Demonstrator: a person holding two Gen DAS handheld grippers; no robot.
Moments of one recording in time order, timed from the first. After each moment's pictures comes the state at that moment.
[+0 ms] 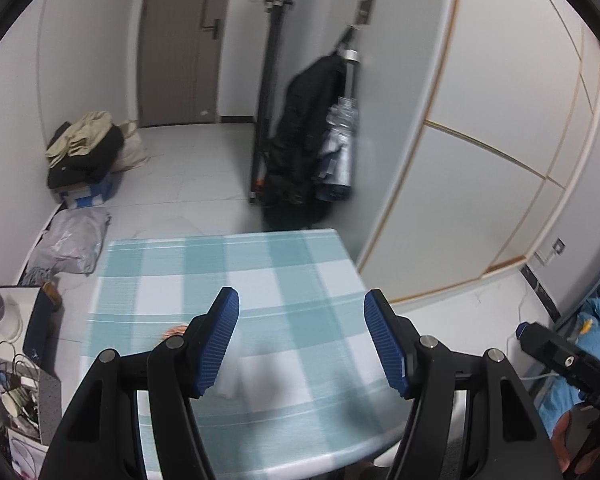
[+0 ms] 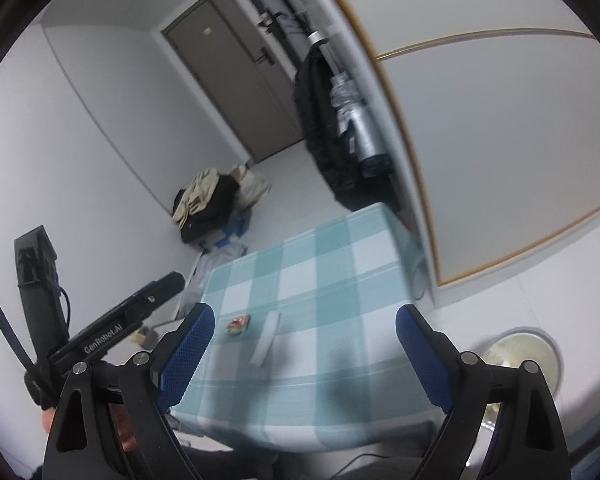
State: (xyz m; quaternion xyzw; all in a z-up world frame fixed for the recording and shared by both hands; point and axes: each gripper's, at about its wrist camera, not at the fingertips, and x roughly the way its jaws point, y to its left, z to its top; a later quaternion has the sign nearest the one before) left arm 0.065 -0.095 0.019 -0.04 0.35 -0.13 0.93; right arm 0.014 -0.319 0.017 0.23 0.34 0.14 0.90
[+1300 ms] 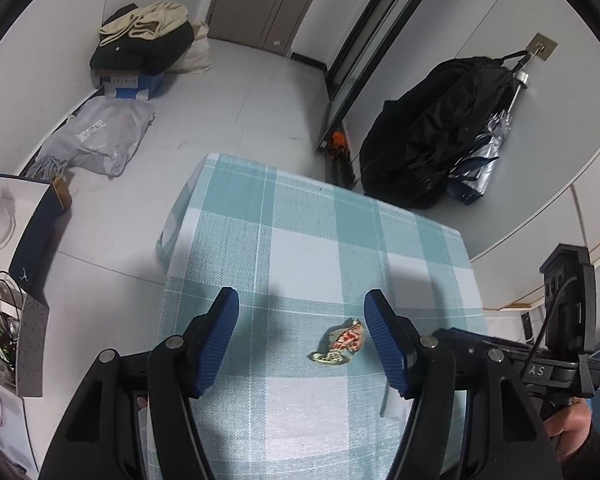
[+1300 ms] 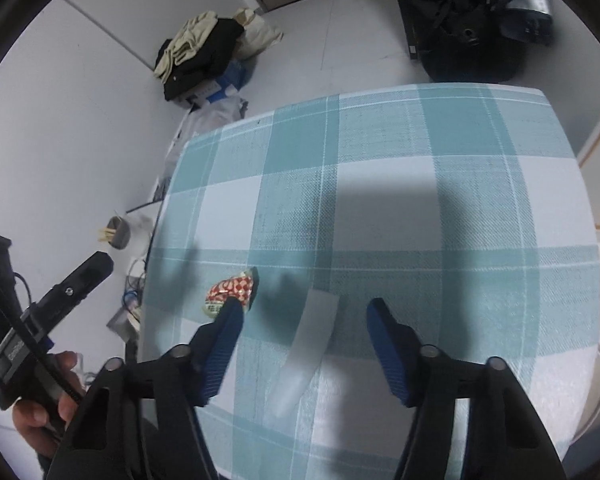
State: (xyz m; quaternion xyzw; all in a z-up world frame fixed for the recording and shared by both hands) left arm 0.156 0.069 -0.075 -0.18 0.46 -0.08 0.87; right arm 0.197 -0.133 -0.106 0.12 0.58 0.21 0.78
